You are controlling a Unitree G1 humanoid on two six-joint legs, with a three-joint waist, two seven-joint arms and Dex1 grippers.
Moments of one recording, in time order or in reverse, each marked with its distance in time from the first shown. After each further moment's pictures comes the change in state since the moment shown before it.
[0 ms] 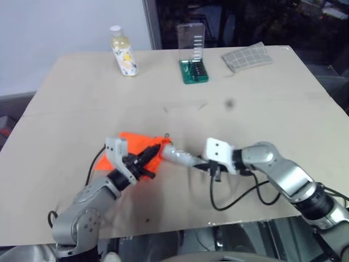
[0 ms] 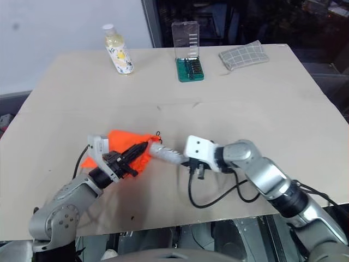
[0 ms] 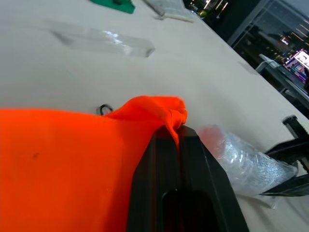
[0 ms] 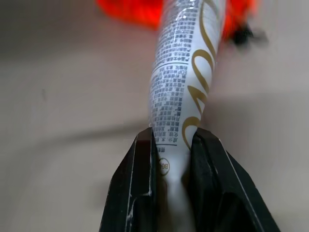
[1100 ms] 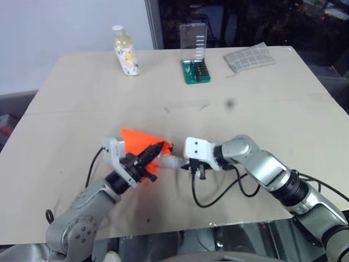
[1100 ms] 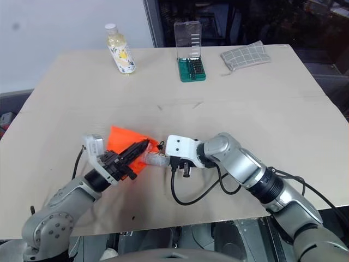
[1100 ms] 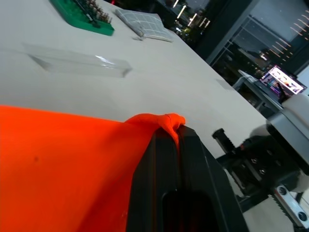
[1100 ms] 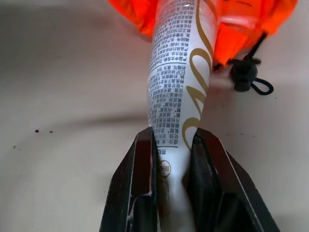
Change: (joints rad) left arm 0.073 0.050 -0.061 -0.113 -0.150 -0.063 0.064; right arm -0.124 0.107 0.074 0.109 -0.089 0.117 0.049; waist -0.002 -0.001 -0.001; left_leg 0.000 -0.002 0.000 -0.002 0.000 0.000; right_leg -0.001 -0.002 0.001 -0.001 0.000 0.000
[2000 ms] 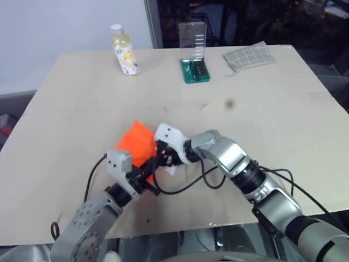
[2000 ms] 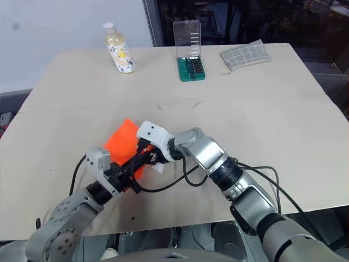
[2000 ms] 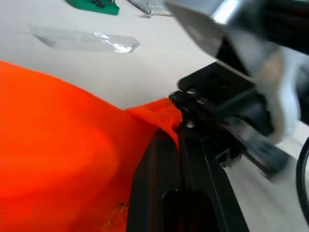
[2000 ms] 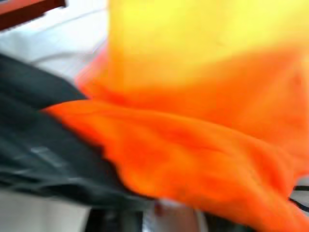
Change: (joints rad) left arm 0.137 0.026 -0.116 -0.011 0.182 -0.209 -0.013; right arm -0.135 0.400 -0.102 0.360 0.076 0.133 -0.146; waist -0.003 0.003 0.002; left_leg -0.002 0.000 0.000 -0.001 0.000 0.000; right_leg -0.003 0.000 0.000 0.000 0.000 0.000
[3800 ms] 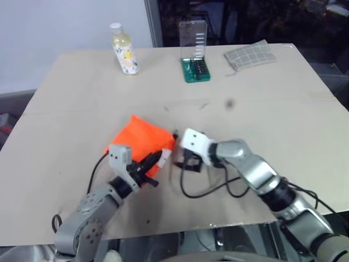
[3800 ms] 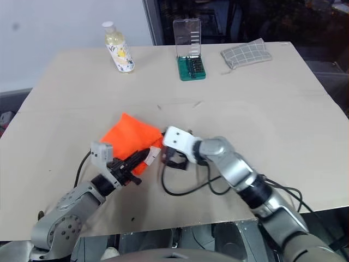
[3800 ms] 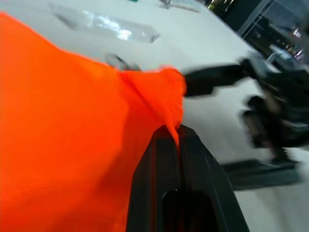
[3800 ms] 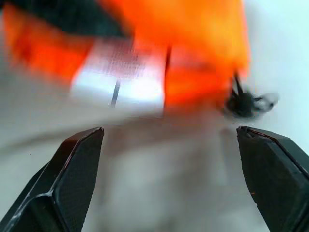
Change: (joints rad) left arm -0.085 0.070 0.019 0.152 0.021 0.042 -0.013; right arm 0.253 -0.368 -0.031 -0.344 -0.108 -0.194 -0.004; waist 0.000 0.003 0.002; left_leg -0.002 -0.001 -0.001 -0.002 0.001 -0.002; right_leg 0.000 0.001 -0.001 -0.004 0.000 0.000
